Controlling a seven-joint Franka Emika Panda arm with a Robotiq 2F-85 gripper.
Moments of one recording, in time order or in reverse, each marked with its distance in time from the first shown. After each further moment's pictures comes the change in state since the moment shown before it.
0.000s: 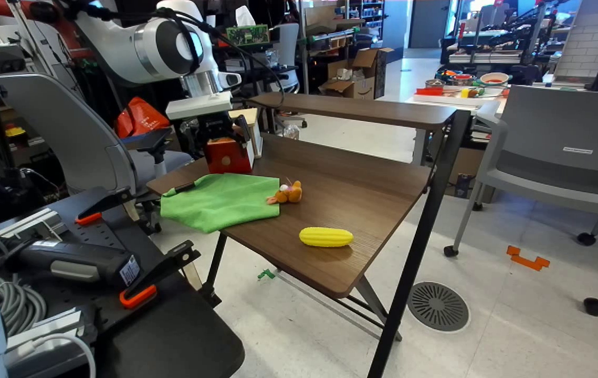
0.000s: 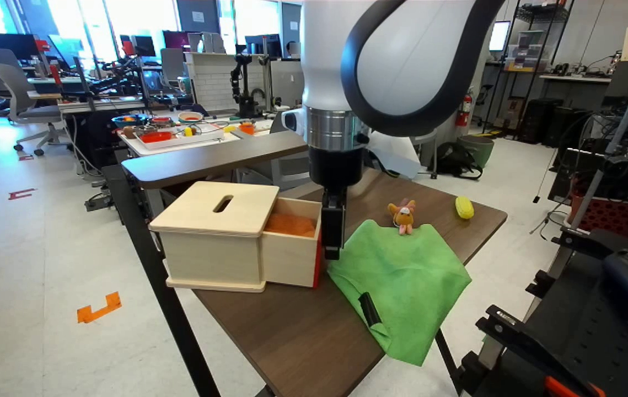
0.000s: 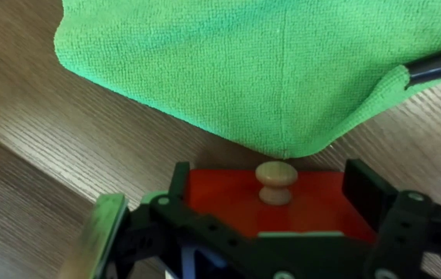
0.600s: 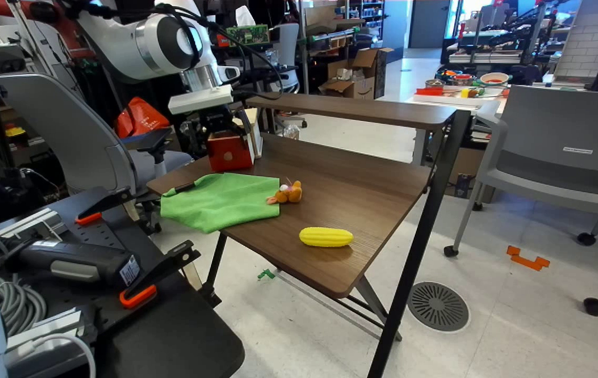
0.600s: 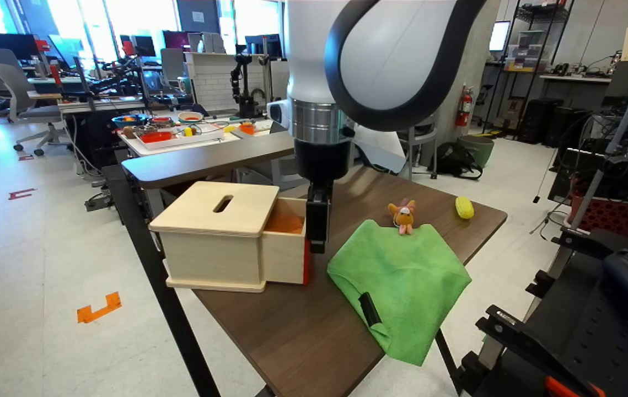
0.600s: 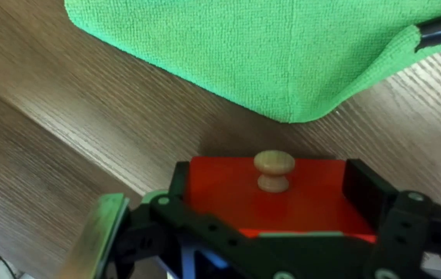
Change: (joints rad) arm 0.033 0.010 -0.012 0.045 -0.008 0.000 0.003
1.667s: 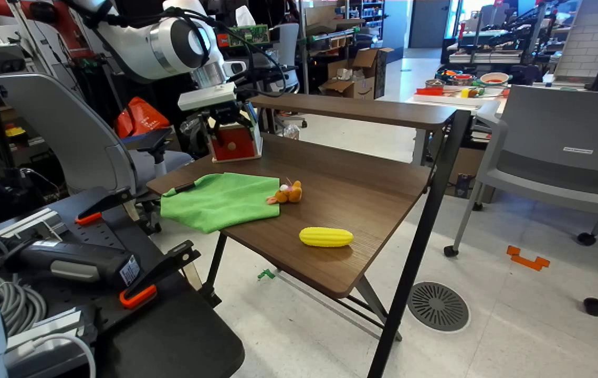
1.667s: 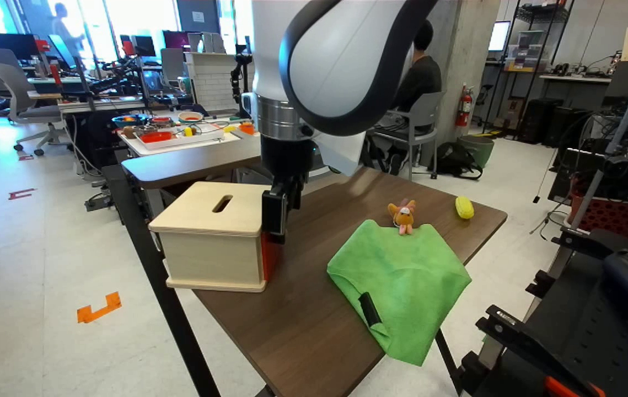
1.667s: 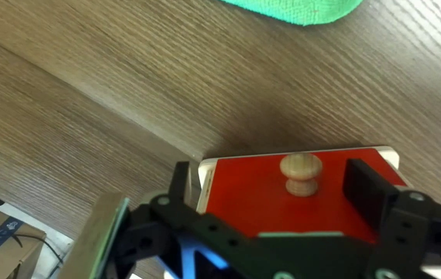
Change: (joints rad) arm 0.040 0.092 -0.012 0.165 0.004 0.004 0.133
